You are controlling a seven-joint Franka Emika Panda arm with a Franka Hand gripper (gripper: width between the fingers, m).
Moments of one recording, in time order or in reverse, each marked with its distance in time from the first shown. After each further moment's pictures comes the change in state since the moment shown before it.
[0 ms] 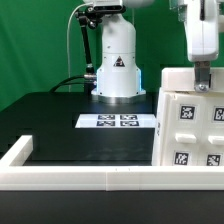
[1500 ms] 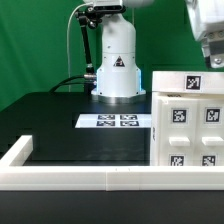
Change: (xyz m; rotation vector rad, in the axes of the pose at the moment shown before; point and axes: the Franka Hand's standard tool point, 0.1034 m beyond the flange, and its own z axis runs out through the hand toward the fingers) arm -0.021 0.000 -0.037 0.021 -0.084 -0.285
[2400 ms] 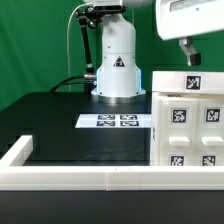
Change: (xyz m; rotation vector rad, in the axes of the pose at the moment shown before) arm -0.010 0.002 -0.001 -0.059 0.004 -0.927
